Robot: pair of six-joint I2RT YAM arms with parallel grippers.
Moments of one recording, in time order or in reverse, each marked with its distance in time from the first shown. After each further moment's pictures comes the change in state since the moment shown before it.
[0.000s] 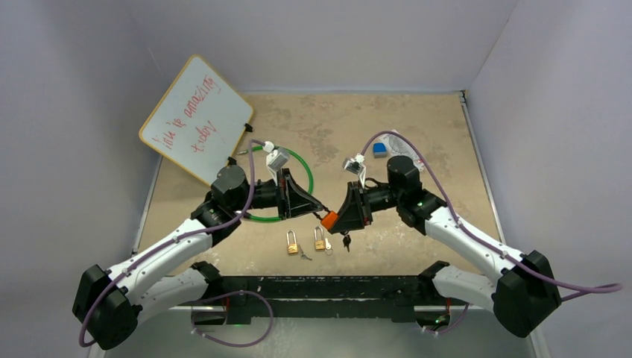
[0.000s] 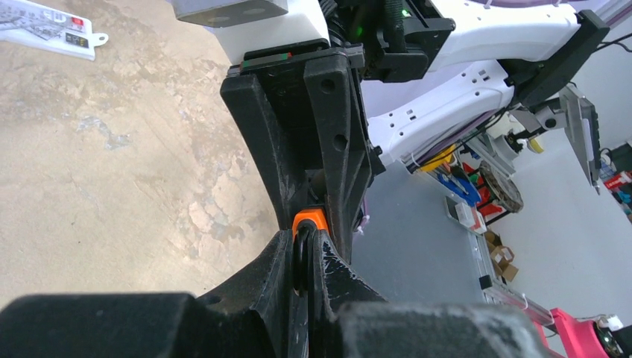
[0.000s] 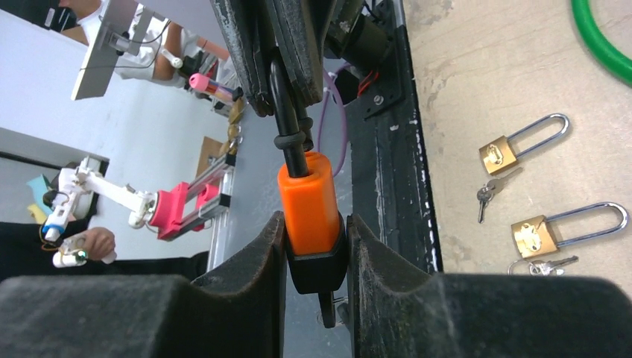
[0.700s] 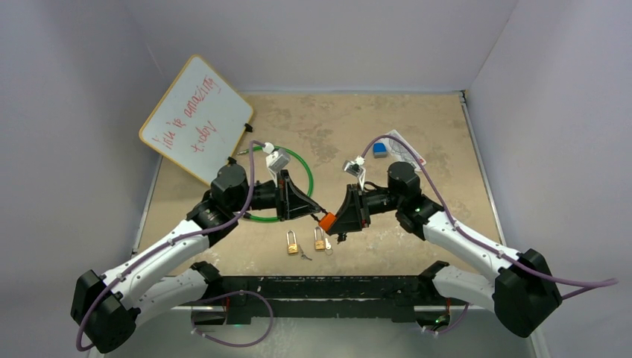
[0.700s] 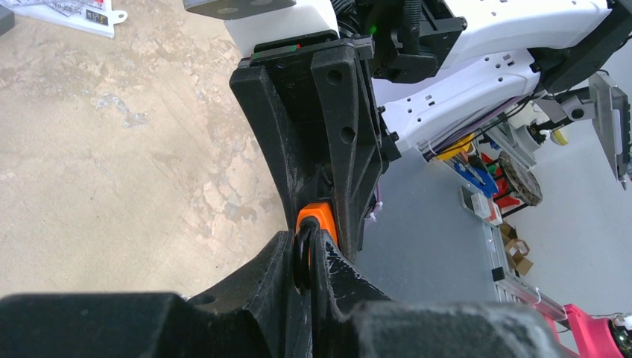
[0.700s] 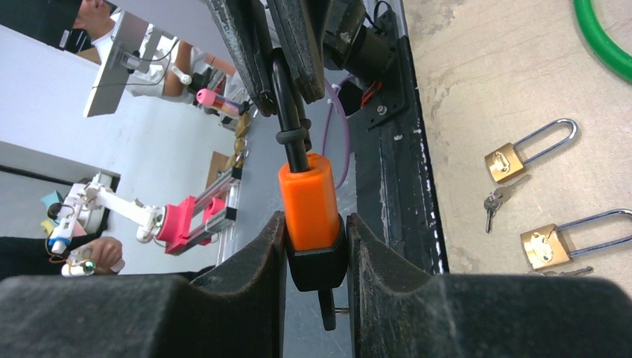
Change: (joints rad) left arm 0.001 -0.030 0.032 -0.149 -0.029 0.066; right arm 0.011 -0.003 -0.077 0.182 0.040 0.130
